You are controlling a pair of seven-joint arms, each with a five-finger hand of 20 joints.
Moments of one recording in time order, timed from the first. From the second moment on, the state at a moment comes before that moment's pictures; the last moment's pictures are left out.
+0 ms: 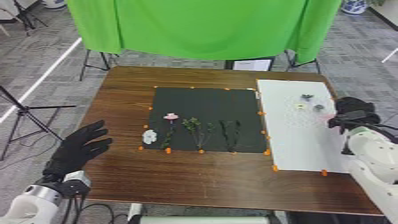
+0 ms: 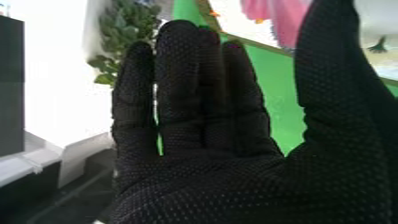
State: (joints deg) left arm 130.9 -52.9 -104.2 -117.2 39.7 0.4 2.7; right arm -92.4 -37.9 78.2 -93.3 -141.8 -5.4 26.9
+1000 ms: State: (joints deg) left arm 131.2 -52.7 -104.1 -117.2 39.7 0.2 2.7; right arm -85.6 -38.0 70.7 -94.7 -142.4 4.0 25.7
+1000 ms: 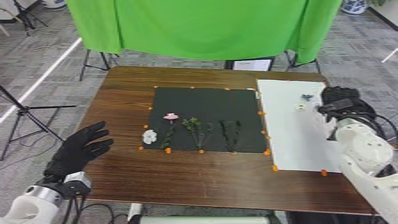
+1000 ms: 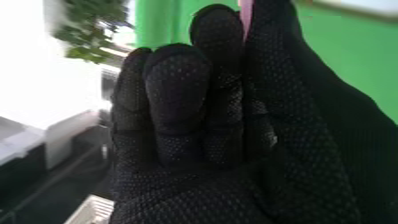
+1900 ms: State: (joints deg) left arm 130.6 -51.7 -102.7 -117.2 39.5 0.7 3.0; right arm -56.5 -53.6 39.7 -93.1 -144.9 9.5 4.6
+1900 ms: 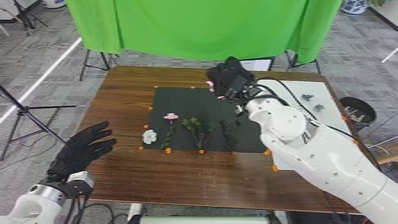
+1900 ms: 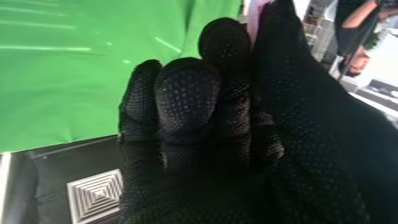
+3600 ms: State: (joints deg) left arm 128.1 -52.2 -101.6 -116.1 39.8 0.0 2.3; right arm -56.6 -61.7 33.6 -85.8 -147.9 9.9 3.9
